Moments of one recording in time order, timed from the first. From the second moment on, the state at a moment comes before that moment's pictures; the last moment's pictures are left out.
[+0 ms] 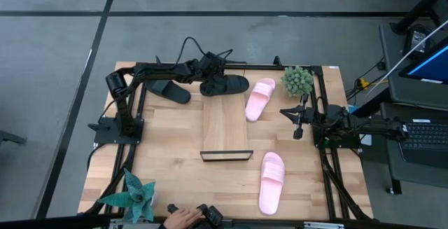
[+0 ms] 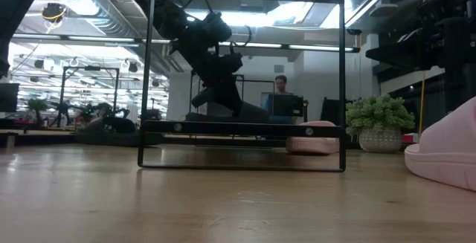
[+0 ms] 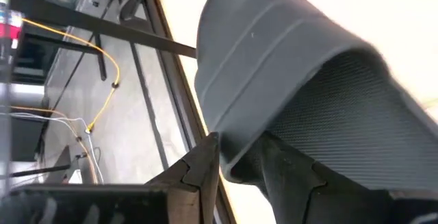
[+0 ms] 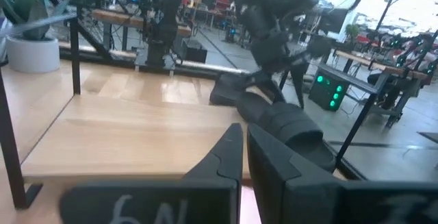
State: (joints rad) left arm 0.53 1.83 1.21 -0.11 -0.01 1.13; right arm -0.05 0.06 0.01 0.05 0.18 -0.22
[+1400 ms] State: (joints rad) left arm 0.37 1.45 1.21 -0.75 -0.13 0.60; right arm -0.05 0.08 0.01 0.05 0.18 -0.22
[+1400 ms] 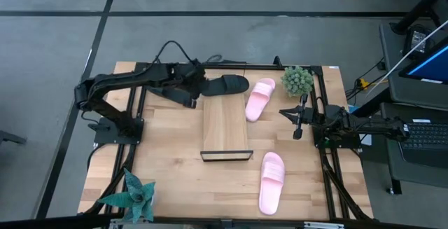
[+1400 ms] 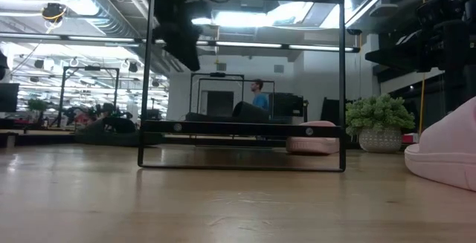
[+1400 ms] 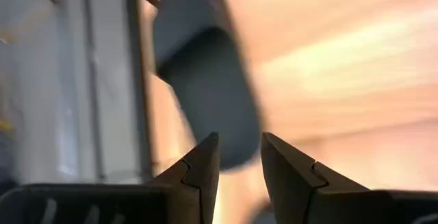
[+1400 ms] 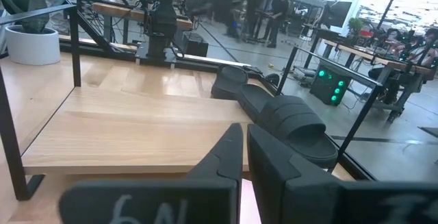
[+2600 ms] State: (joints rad) left arm 0.05 1.39 1.00 -1.01 -0.57 -0.44; right arm -0.05 0.08 0.01 0.04 0.14 -0.21
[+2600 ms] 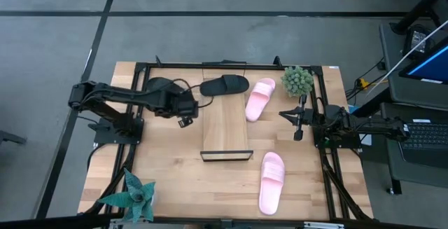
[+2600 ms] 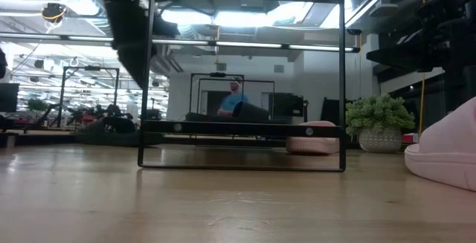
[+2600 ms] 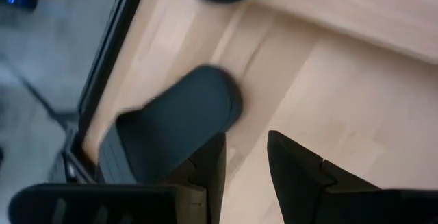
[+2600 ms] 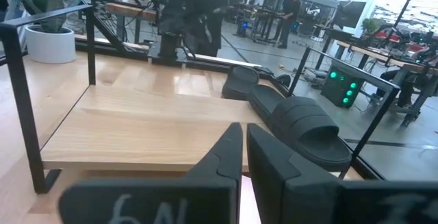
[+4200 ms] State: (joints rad) left arm -0.02 1.32 0.71 -0.90 -0.88 -1.46; right arm -0.06 0.08 0.01 0.05 0.14 -0.22
